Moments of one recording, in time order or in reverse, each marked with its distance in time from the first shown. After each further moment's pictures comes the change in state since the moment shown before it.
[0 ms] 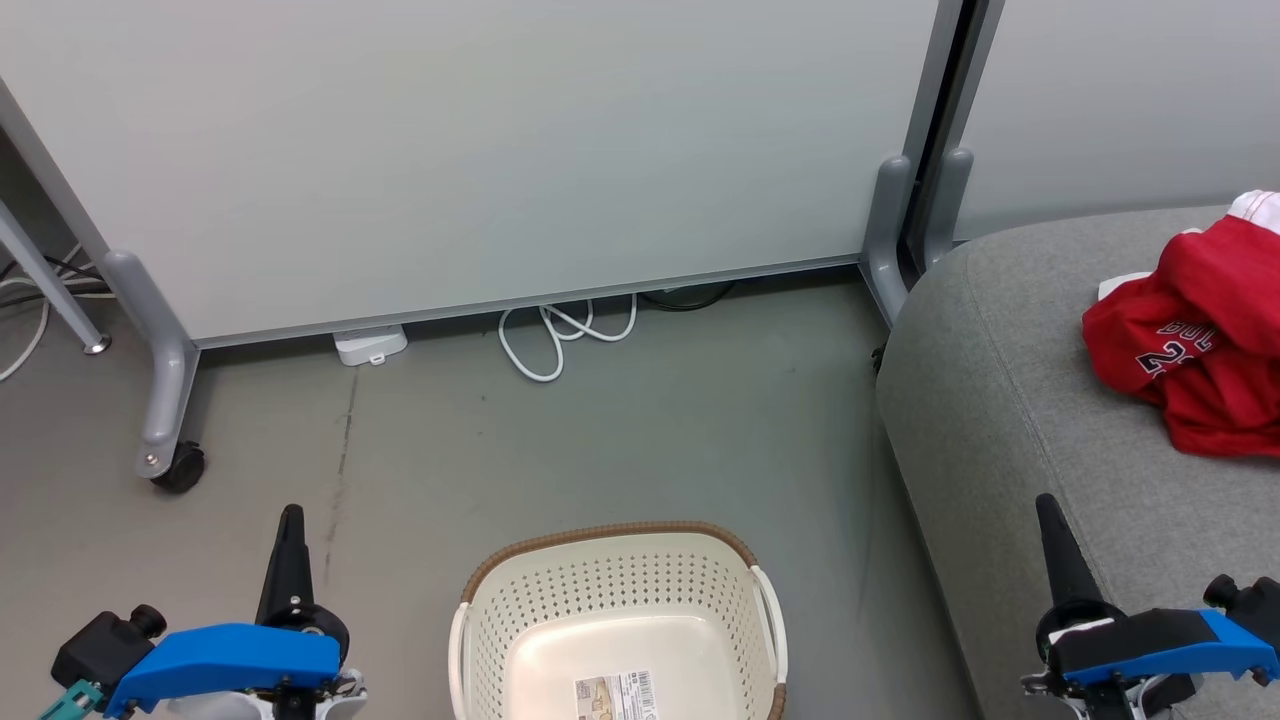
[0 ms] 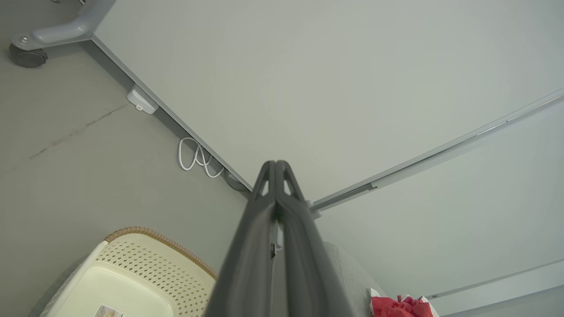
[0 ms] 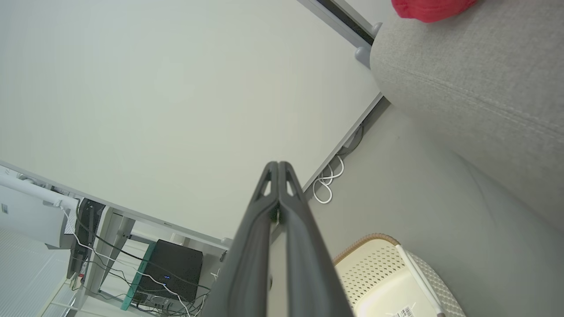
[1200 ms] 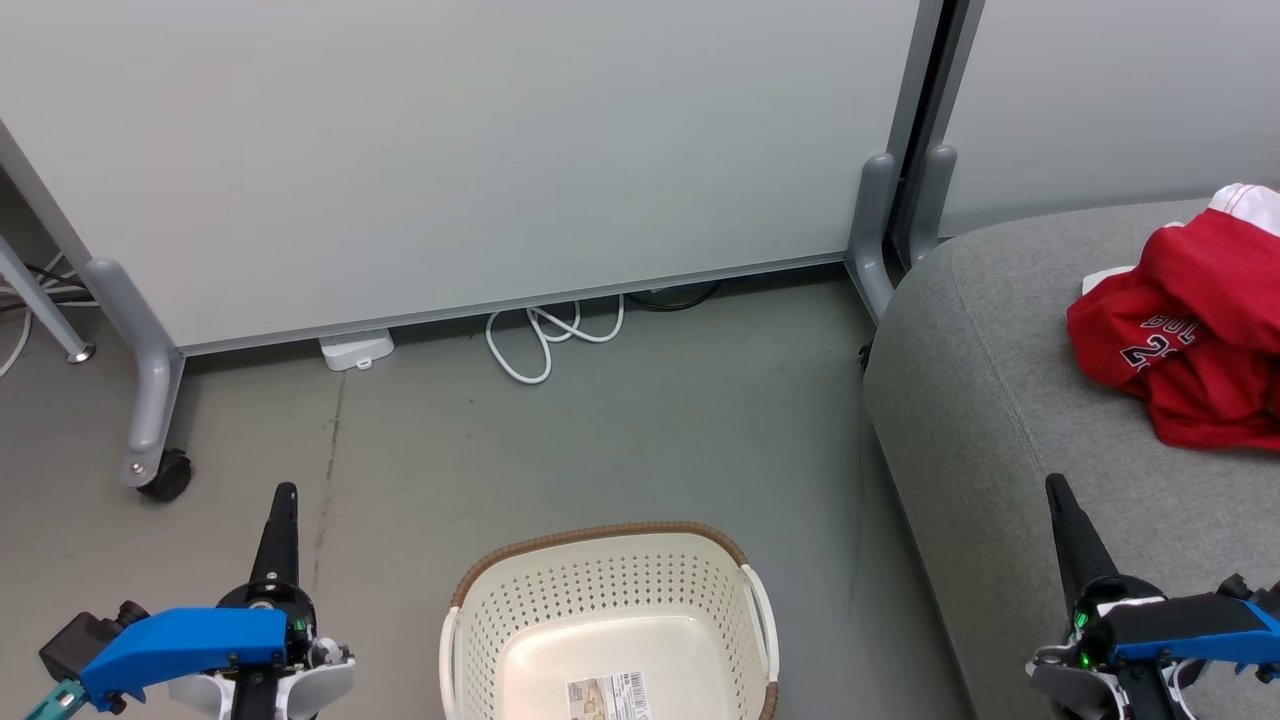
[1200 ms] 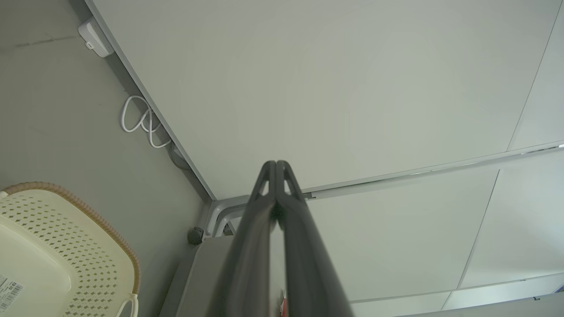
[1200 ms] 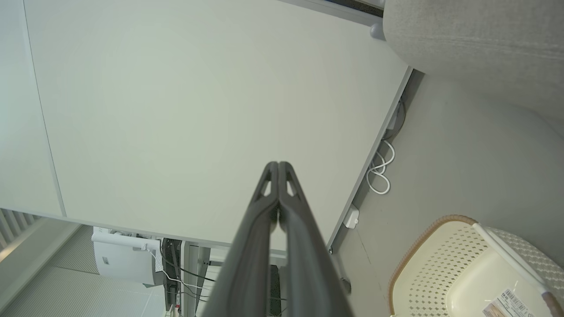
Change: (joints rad) left arm -0.033 0.001 0.032 -0.007 -0.347 -0.008 0.087; right arm -0.024 0.000 -0.028 -0.016 0.344 0.000 0.088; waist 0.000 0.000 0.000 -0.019
